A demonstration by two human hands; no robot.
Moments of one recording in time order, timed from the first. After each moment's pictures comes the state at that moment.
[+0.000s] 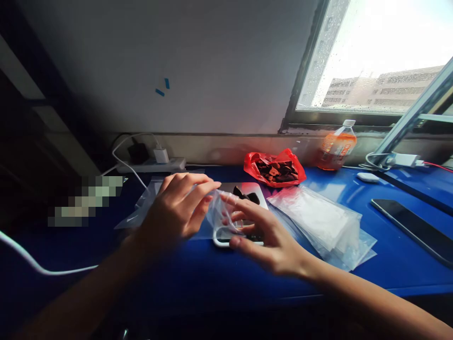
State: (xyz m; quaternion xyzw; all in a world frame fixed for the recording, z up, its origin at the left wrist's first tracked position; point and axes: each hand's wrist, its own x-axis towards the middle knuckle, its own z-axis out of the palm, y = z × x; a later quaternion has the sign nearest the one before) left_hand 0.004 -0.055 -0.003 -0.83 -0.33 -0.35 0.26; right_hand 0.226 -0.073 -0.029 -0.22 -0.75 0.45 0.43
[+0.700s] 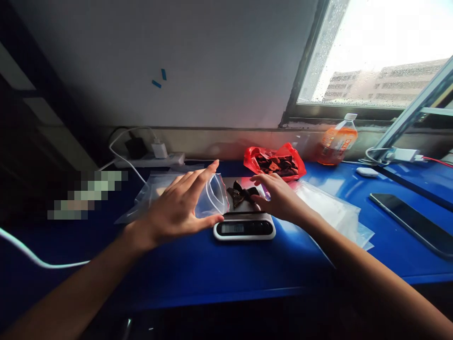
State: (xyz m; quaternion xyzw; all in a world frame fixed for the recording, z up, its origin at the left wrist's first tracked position) left_hand -0.007 -0.043 -0.009 -0.88 -0.39 -0.24 0.09; right_hand 0.262 -0.001 -0.040 -0.44 -0.84 0.06 0.32
